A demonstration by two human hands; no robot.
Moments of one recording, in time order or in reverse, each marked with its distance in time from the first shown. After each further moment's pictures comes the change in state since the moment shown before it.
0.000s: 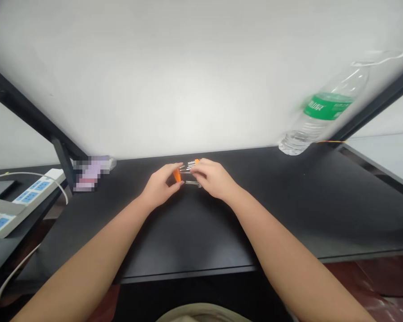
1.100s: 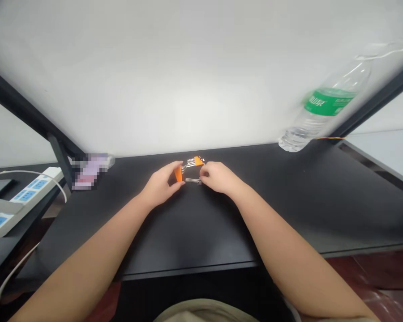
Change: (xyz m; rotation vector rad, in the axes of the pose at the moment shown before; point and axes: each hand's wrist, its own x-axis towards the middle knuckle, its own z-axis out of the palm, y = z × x) left_hand -0.001 0.001 0.002 0.086 -0.069 -0.013; right_hand 0.001 0.027 0.001 -0.206 -0.262 0.264
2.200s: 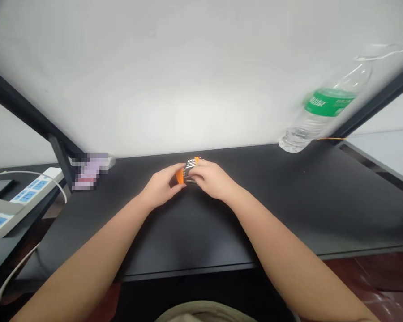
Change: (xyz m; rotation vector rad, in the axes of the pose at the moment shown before) left_hand 0.000 0.000 -0.001 0.001 -0.042 0.046; right_hand -0.011 -0.034 -0.002 0.173 0.166 -0.302
